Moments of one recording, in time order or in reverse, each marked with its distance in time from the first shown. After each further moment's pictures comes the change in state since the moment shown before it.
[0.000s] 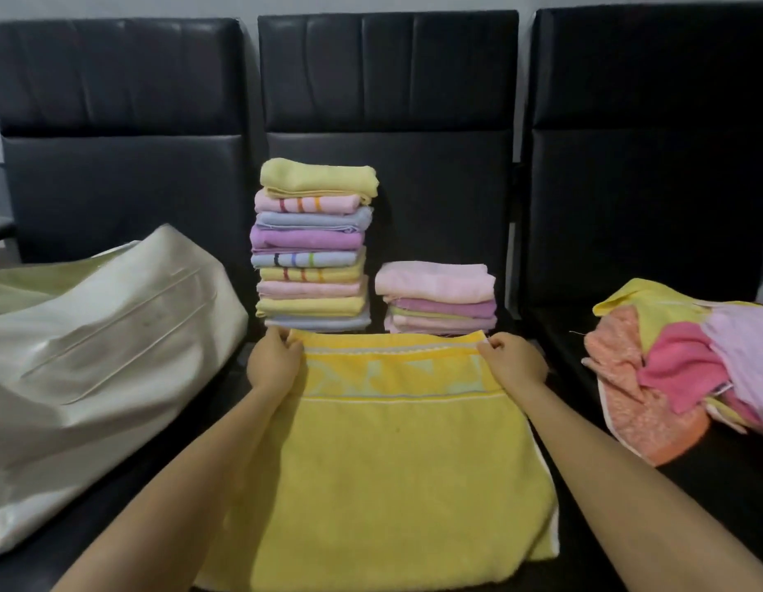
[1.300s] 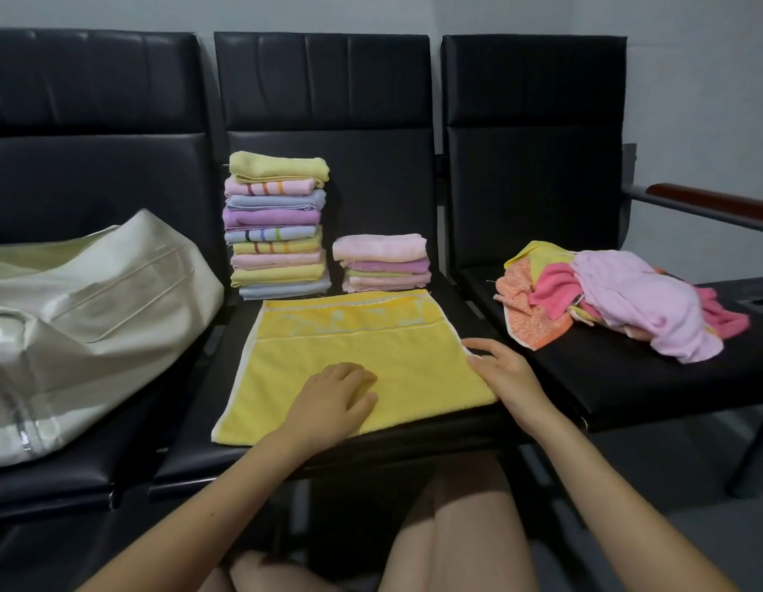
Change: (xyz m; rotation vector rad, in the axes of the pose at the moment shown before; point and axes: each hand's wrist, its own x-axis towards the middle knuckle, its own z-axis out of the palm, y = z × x) left_hand -0.225 0.009 -0.037 0.233 -0.447 0.841; right_hand -0.226 0.048 -0.081 0.794 -0.155 -0.075
